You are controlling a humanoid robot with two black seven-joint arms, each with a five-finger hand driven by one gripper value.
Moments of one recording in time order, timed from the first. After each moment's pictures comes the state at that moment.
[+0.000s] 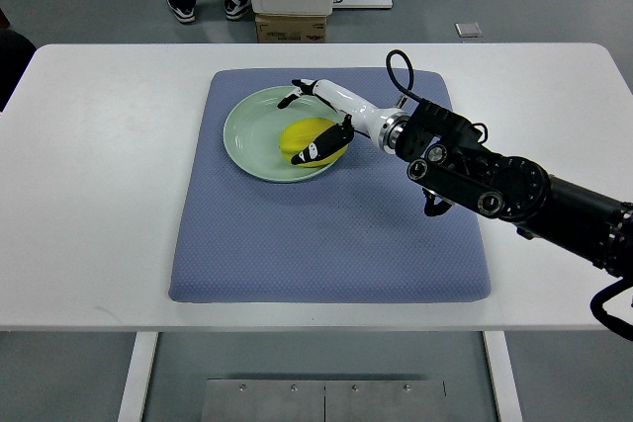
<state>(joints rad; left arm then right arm) -0.02 0.00 -0.10 -0.22 0.09 0.06 -0.21 1.11 -0.02 0.16 0.76 -0.89 -0.08 0.12</state>
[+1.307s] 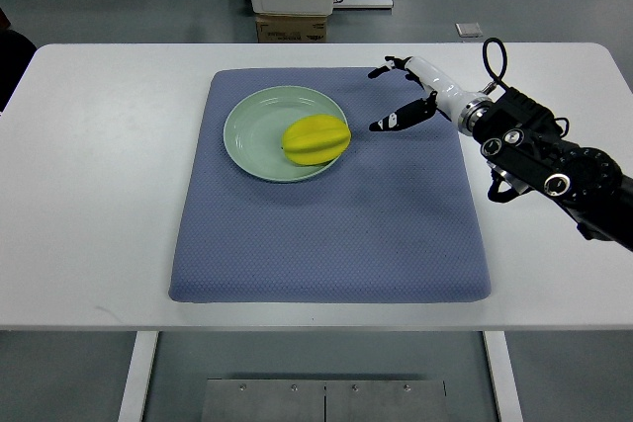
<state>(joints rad) -0.02 0.00 -0.10 -0.22 0.09 0.06 -0.21 1.05 -0.16 0.29 0.67 -0.85 -0.09 0.12</state>
